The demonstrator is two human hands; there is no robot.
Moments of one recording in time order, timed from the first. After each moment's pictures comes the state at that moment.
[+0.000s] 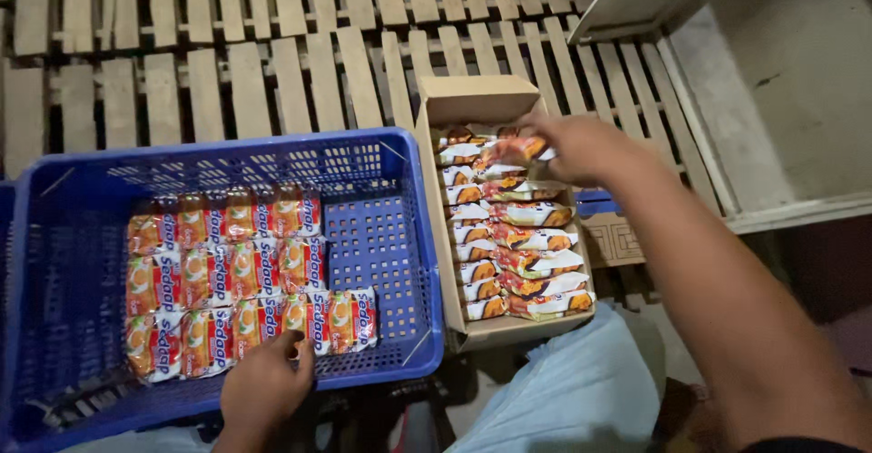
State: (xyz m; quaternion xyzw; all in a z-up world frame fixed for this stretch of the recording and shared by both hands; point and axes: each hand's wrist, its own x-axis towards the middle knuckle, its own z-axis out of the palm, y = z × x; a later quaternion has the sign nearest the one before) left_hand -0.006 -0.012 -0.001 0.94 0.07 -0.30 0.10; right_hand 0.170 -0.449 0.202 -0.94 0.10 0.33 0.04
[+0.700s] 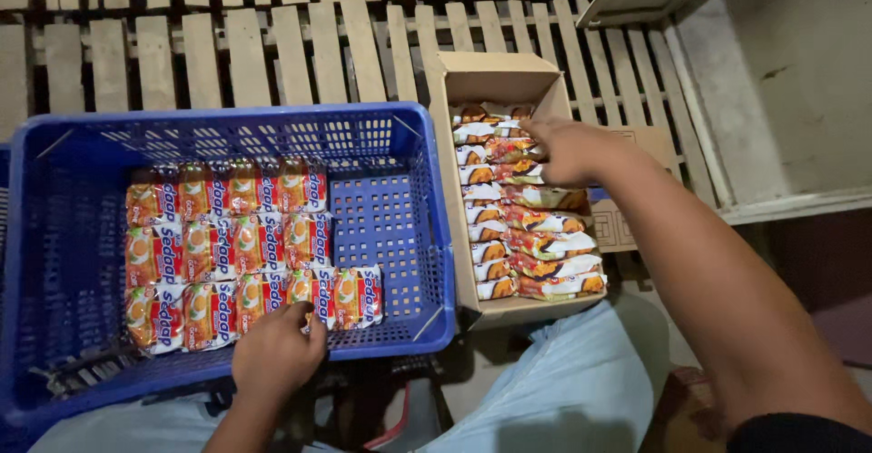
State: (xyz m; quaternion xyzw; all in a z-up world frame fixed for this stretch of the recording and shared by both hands) left_hand -0.013 -0.002 -0.038 0.97 0.03 -0.22 0.12; right_hand 0.181 -0.456 0.133 -0.91 0.02 0.41 0.00
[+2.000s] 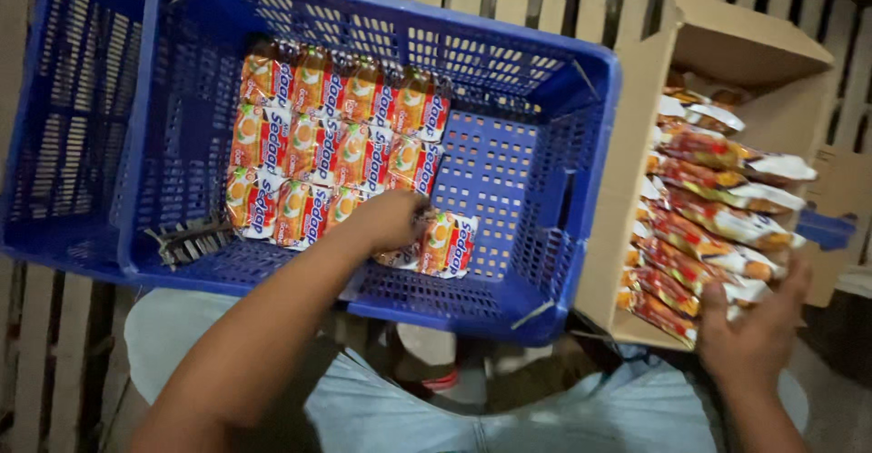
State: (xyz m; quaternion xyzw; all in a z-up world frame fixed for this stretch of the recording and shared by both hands) left_hand 0.099 0.011 -0.122 0.87 -0.16 -0.39 0.26; right_hand -0.022 -0.451 0.042 -0.97 0.14 -0.06 0.18
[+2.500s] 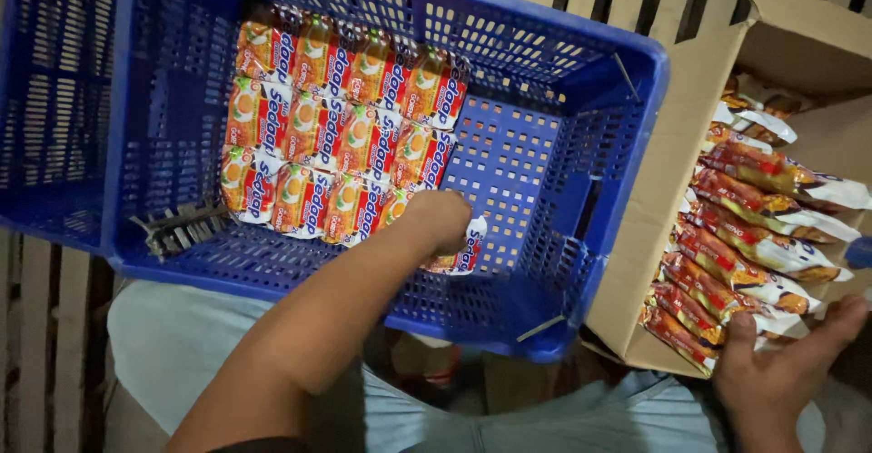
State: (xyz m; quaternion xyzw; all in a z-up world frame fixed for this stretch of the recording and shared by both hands) left_hand 0.111 -0.070 -0.124 0.84 -0.24 -0.49 0.05; right_hand -0.031 -0.456 0.033 -0.96 0.16 -0.05 0.23
